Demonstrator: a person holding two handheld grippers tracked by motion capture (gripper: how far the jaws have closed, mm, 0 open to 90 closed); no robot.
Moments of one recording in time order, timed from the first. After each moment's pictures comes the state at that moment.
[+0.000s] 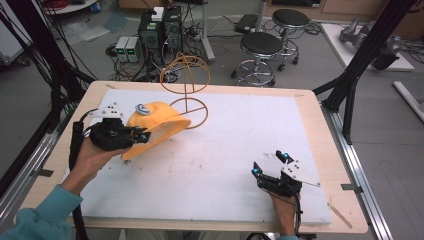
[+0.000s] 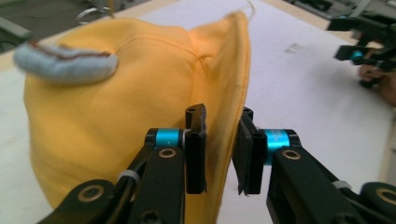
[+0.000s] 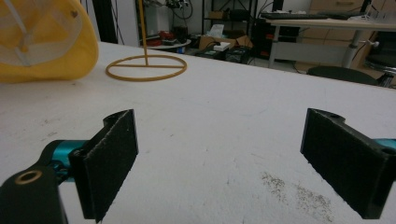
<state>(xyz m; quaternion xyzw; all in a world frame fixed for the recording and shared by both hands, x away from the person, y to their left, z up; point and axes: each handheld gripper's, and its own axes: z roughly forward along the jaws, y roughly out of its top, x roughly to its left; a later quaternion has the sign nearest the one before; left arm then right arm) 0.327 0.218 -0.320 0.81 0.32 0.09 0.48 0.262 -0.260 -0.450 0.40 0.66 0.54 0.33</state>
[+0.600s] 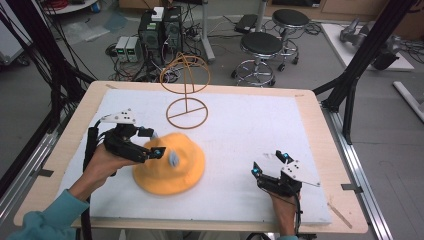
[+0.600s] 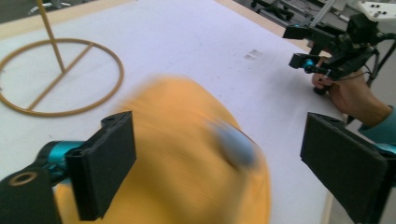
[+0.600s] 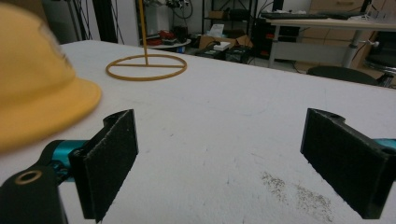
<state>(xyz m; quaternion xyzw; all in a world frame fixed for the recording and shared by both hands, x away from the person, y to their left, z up) 0.321 0.197 -0.326 0.80 0.30 0.06 0.51 0.262 -0.260 -0.450 0.40 0.66 0.54 0.33</state>
